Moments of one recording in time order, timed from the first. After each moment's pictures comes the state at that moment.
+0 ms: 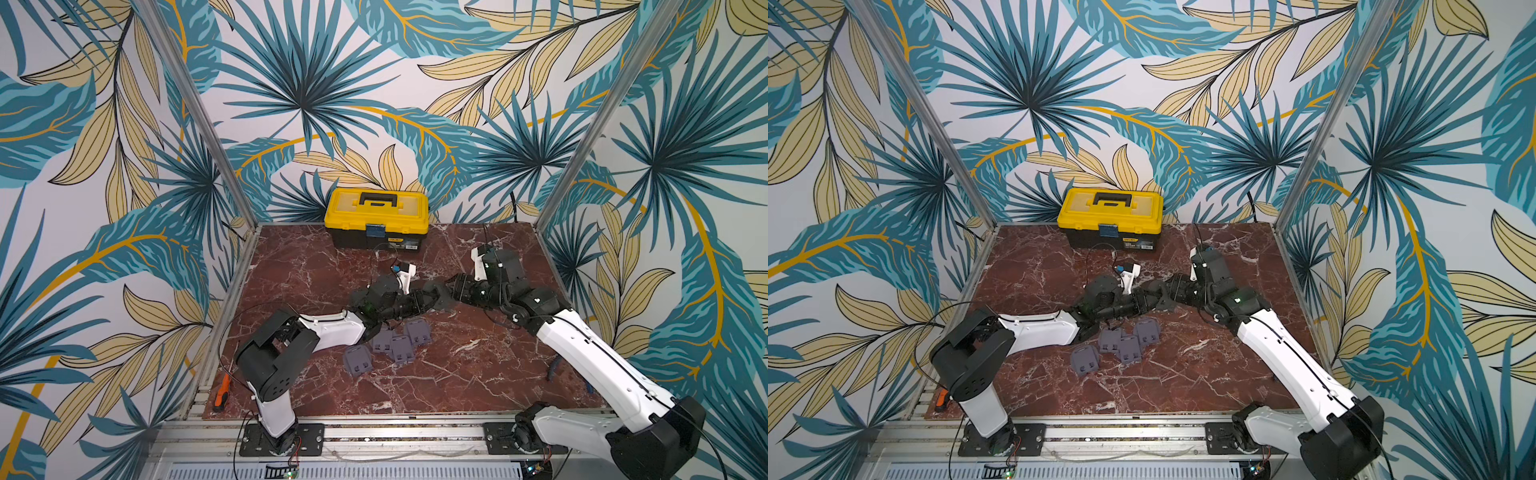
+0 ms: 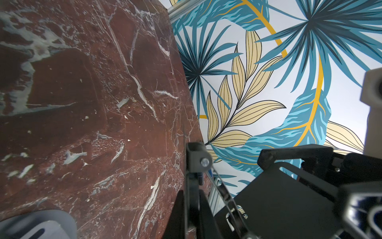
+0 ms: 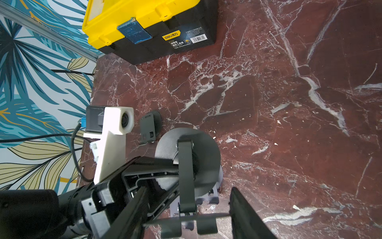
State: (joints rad) left arm -0.73 1.77 0.92 0.60 0.42 -1.06; right arm 0.45 1.19 1.11 -0.64 -0.04 0.64
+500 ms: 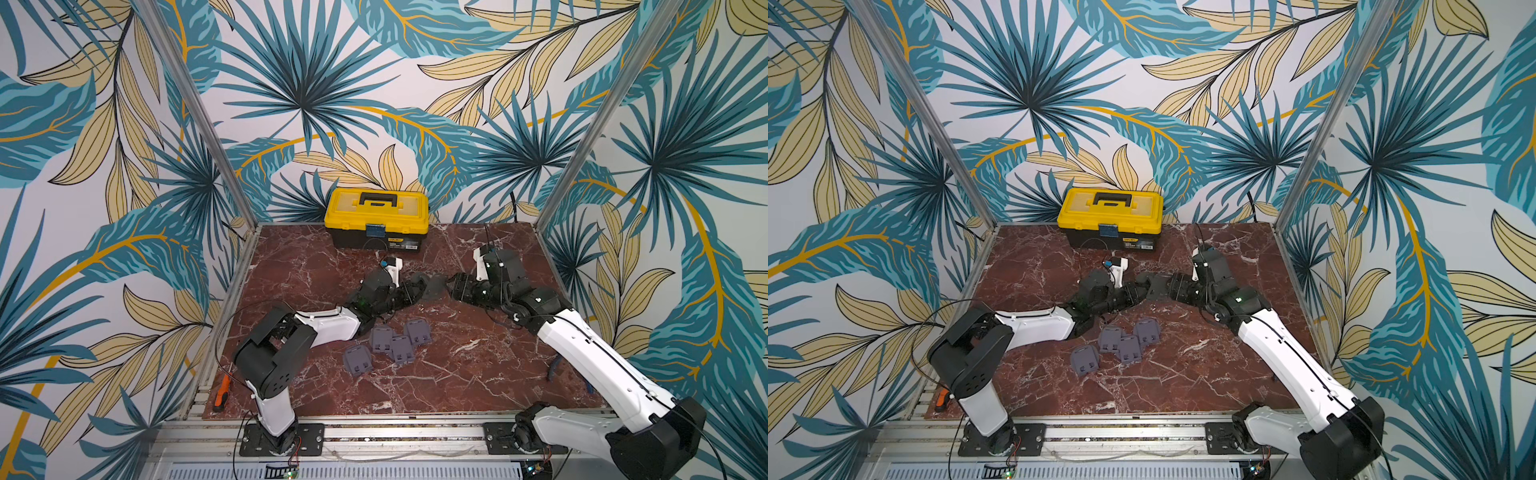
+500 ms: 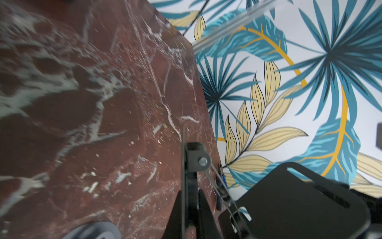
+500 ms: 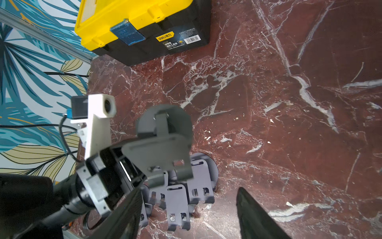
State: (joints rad) left arm -0.66 1.77 0.92 0.57 0.31 -1.03; right arm 0.44 1.19 1.12 -0.66 -0.03 0.64
